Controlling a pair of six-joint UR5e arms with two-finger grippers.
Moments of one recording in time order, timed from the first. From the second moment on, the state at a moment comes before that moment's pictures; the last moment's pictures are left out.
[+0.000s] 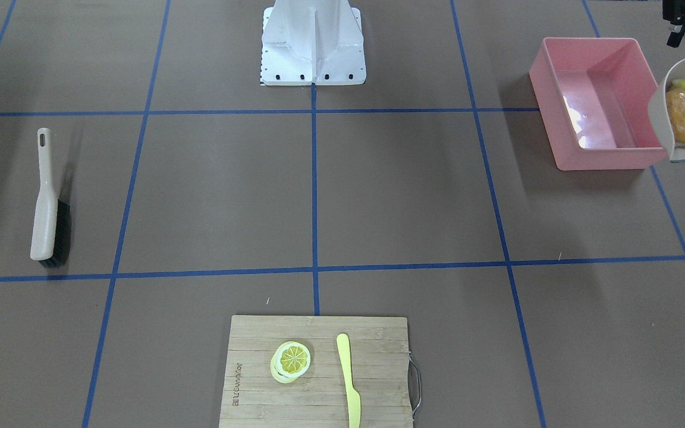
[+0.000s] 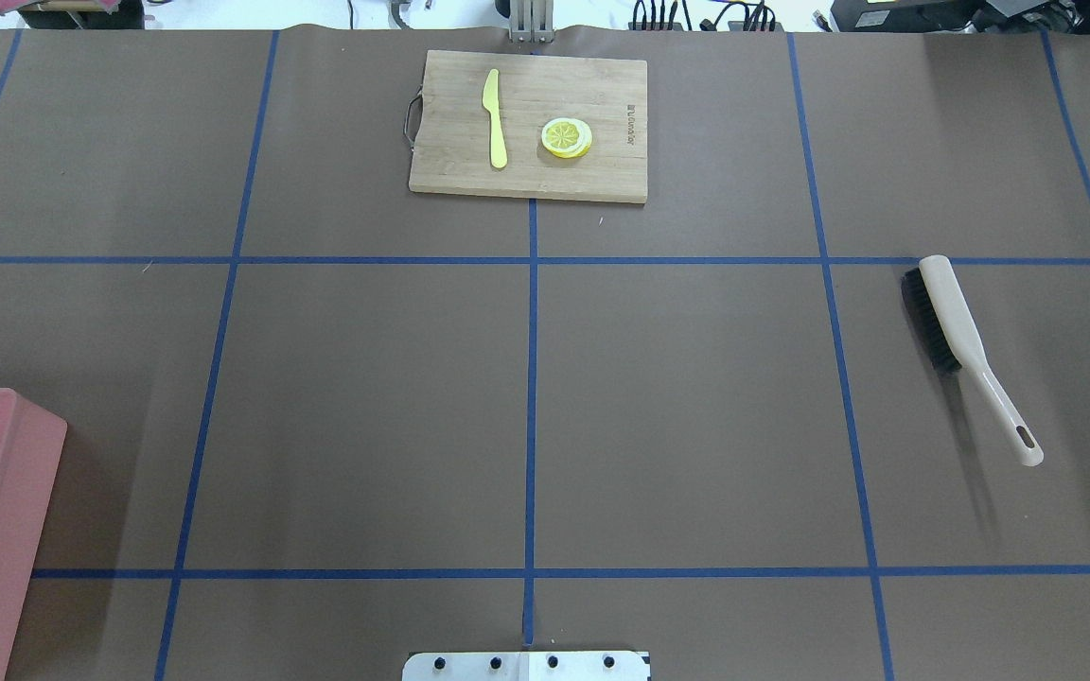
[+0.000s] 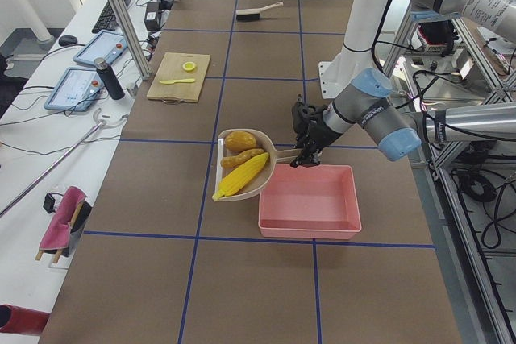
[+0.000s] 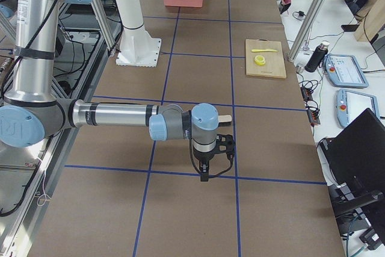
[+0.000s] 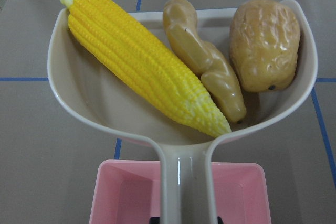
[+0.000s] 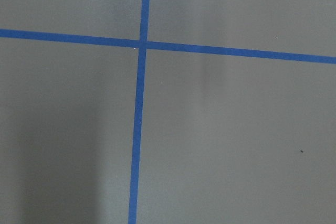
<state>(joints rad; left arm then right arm) -0.93 -0.65 -2.35 -2.56 -1.76 -1.02 1.50 -1.73 1.74 -1.46 2.21 0.07</state>
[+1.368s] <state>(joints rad) -0.93 -0.66 -2.26 -2.81 -1.82 -0.59 1.51 -1.80 1.81 -1.46 2.24 0.06</state>
